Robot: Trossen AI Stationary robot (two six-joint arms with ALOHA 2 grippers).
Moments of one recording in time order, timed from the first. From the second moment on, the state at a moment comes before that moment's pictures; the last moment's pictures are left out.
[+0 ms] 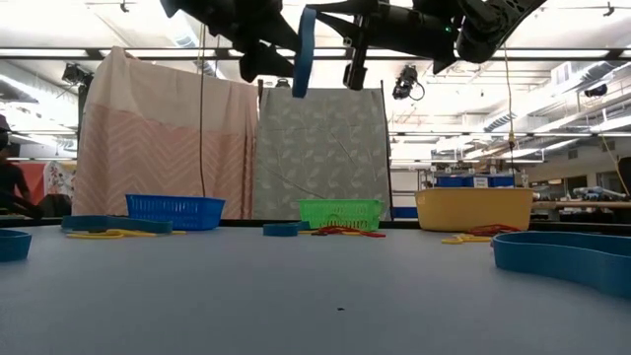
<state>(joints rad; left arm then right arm) 0.25 1.32 1.12 -0.29 0.13 -0.10 -0.25 1.57 0.92 0.78 -0.49 1.08</state>
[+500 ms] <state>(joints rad) 0.25 1.33 1.10 -0.25 0.09 -0.12 -0.25 1.57 0.92 0.79 -0.49 1.08</state>
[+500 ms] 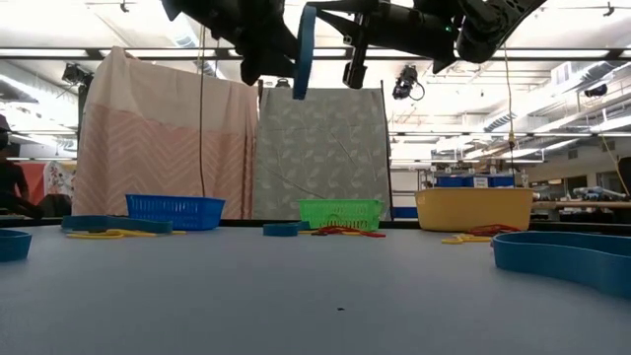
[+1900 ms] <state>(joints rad) 0.27 1.38 1.10 -0.26 0.07 -0.17 -0.25 1.57 0.92 0.94 -0.49 1.19</state>
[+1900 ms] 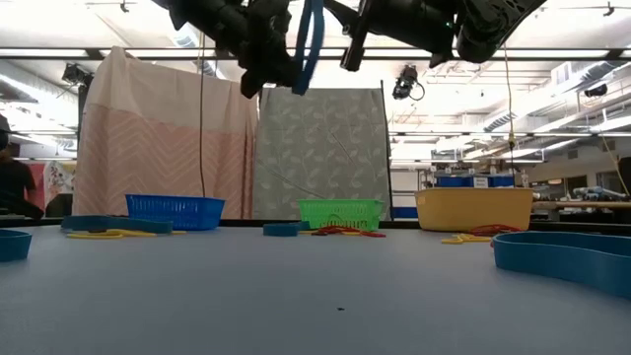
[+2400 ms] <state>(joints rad) 0.40 1.29 1.11 -0.45 -0.01 -0.15 -0.28 1.56 0.92 1.02 -0.57 1.21</state>
